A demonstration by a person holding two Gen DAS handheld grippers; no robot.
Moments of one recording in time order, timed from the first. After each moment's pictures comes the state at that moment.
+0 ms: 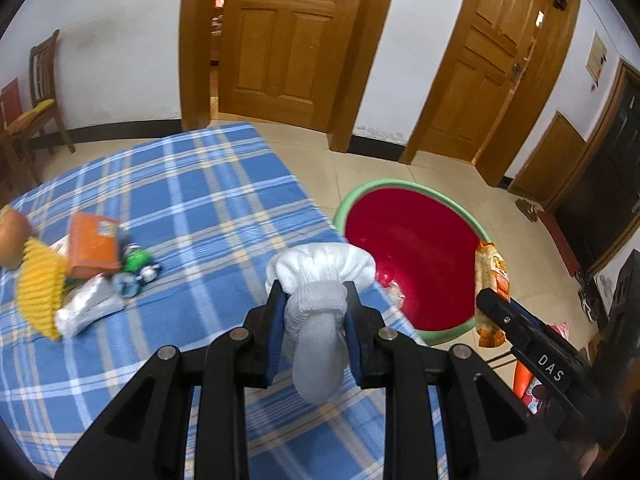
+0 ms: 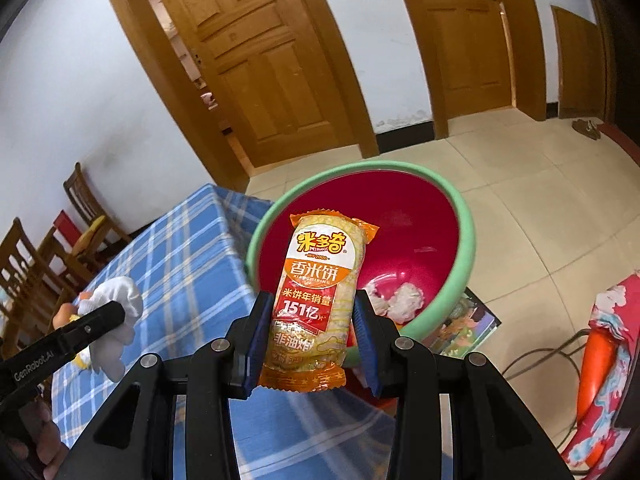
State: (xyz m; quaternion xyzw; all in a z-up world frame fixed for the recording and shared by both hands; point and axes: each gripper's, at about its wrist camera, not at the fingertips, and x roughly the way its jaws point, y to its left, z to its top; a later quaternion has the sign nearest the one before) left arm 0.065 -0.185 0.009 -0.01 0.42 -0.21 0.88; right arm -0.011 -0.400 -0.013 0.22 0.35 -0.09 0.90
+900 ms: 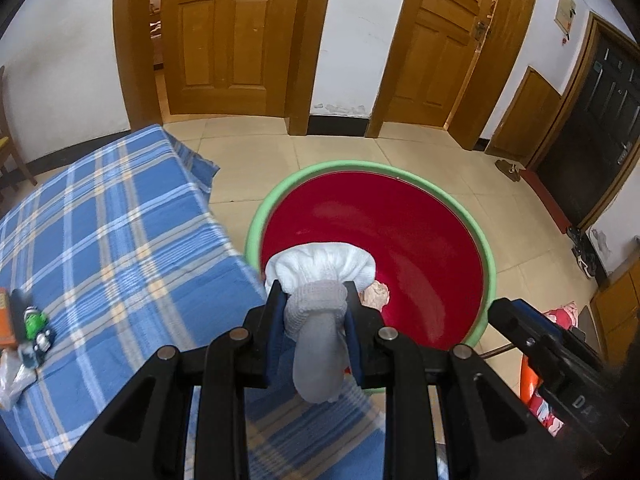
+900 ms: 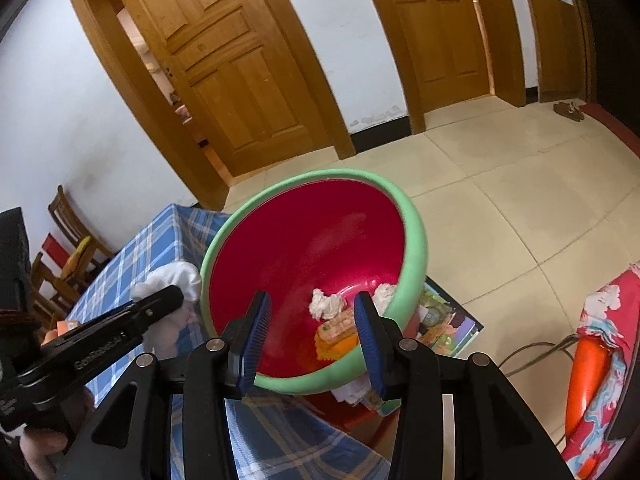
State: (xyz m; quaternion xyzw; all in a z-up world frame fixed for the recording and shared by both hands) left arm 0.100 -0.284 -0.030 0.05 0.43 -0.27 0.86; right arm -0.014 -0.447 -0.021 0.25 0.35 -0.13 0.90
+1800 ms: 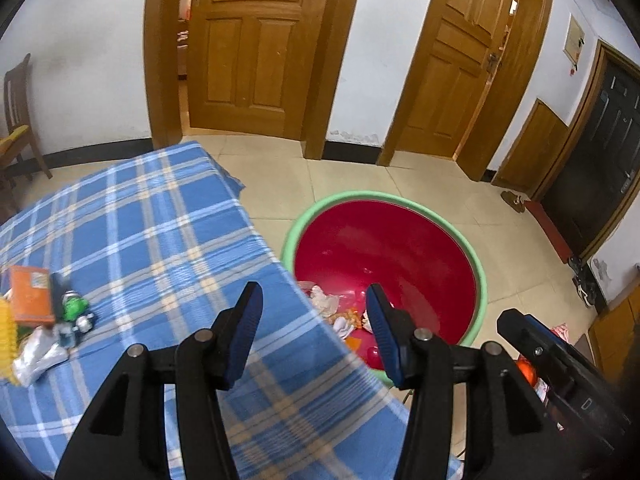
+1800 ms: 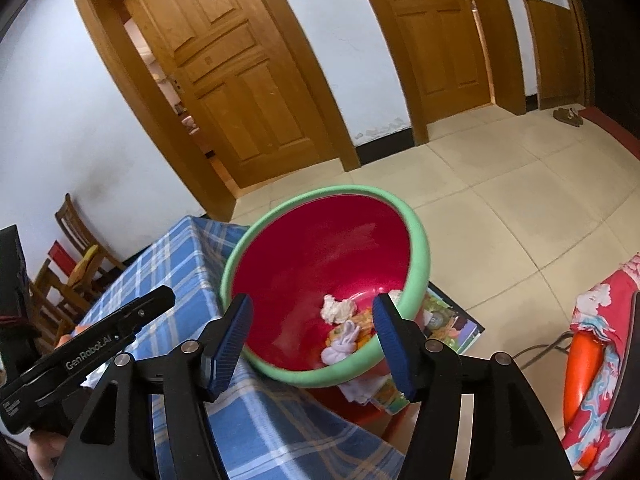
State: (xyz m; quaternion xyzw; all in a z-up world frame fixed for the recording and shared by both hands) left arm 0.083 -0.236 0.005 0.01 0.40 -0.24 0.88; right arm -0.026 -0.425 0.003 0.25 0.33 -0.12 0.91
